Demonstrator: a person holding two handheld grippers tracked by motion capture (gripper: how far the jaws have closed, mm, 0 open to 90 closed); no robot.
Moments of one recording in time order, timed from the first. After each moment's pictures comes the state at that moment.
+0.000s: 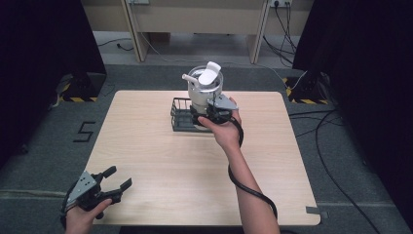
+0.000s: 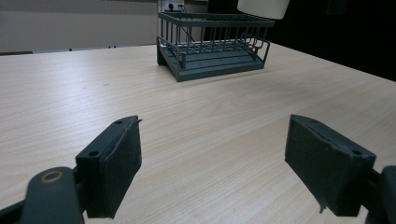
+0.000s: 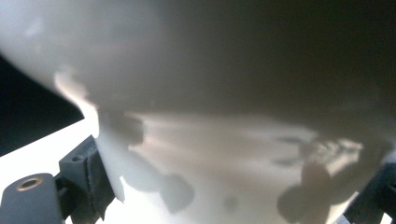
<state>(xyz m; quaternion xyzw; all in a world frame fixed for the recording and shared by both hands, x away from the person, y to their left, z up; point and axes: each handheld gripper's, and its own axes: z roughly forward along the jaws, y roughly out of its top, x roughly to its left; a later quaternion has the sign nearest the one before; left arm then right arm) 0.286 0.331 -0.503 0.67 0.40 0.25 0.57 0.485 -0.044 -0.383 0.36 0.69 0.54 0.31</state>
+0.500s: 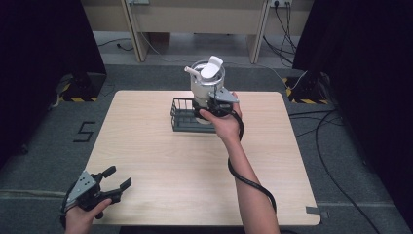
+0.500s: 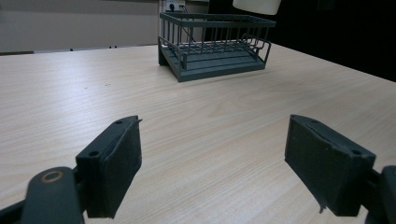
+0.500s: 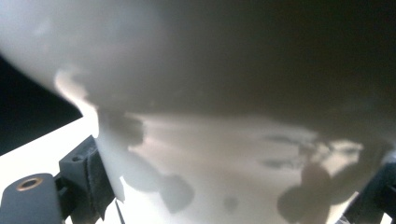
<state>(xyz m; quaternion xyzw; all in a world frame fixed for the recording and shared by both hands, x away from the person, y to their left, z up) 0.286 0.332 -0.503 0.67 0.40 0.26 0.57 0.506 -0.046 -0.378 0.38 0.68 0.54 0.32</state>
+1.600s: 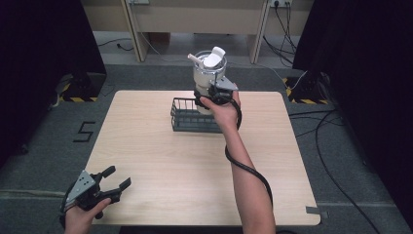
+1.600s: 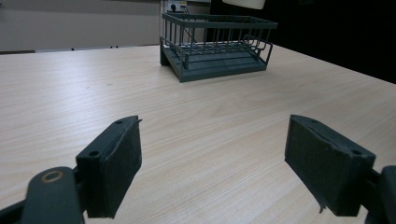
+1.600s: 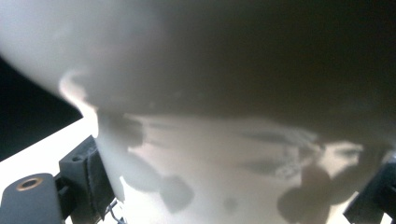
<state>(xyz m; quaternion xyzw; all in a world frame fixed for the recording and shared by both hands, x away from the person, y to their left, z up) 0.286 0.334 -0.503 0.67 0.40 0.26 0.57 0.545 -0.044 -0.371 0.41 0.67 0.53 0.33</state>
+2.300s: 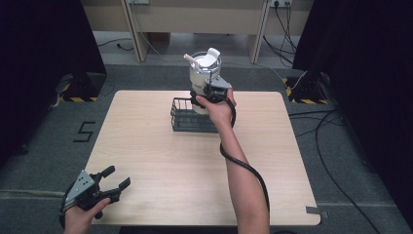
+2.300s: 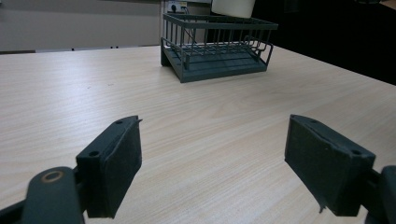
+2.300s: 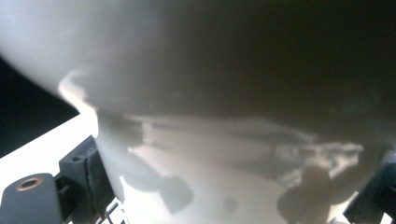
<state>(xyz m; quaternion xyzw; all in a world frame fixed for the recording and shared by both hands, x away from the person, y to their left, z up) 0.287 0.335 -0.503 0.66 0.40 0.25 0.58 0.563 -0.030 -0.385 0.42 0.68 0.52 0.31</state>
